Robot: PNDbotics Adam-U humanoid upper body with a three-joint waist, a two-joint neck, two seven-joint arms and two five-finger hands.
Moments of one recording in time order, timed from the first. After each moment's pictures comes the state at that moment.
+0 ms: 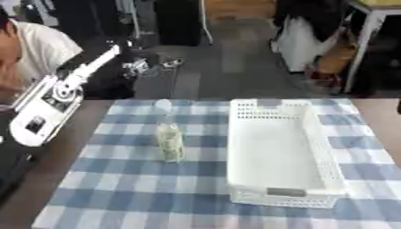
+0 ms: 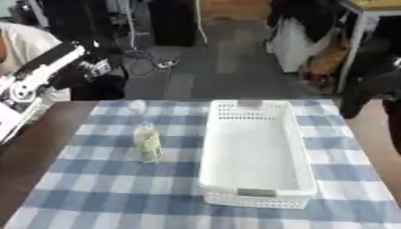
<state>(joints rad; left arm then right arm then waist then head) -0.52 0.86 -0.16 -1.48 -0.45 0.13 -0.39 -0.43 -0.47 0.22 -1.99 -0.15 -0.46 0.18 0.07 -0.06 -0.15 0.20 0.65</state>
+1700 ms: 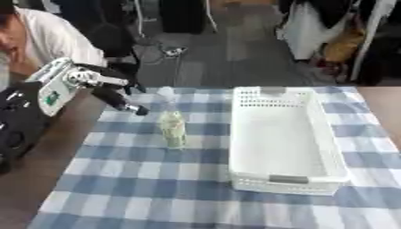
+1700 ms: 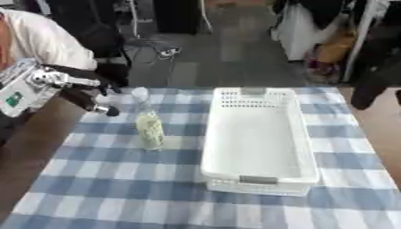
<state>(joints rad) -0.65 0.84 -0.28 -1.06 -0.56 -0.22 -0.78 -0.44 -0.47 0.22 -1.99 -0.16 -0.45 0.20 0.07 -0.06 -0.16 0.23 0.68</state>
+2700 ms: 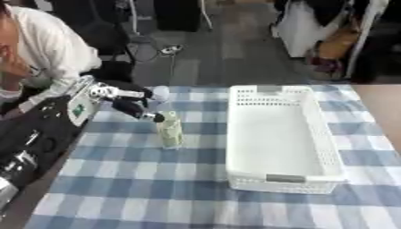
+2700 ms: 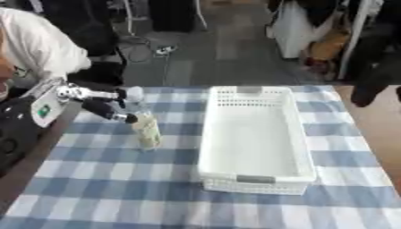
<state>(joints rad) -0.70 0.70 -0.26 -0.92 -0.59 -0.32 -0.64 -0.46 -0.45 0.22 -1.99 -0.17 -0.45 0.20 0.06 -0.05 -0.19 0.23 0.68</state>
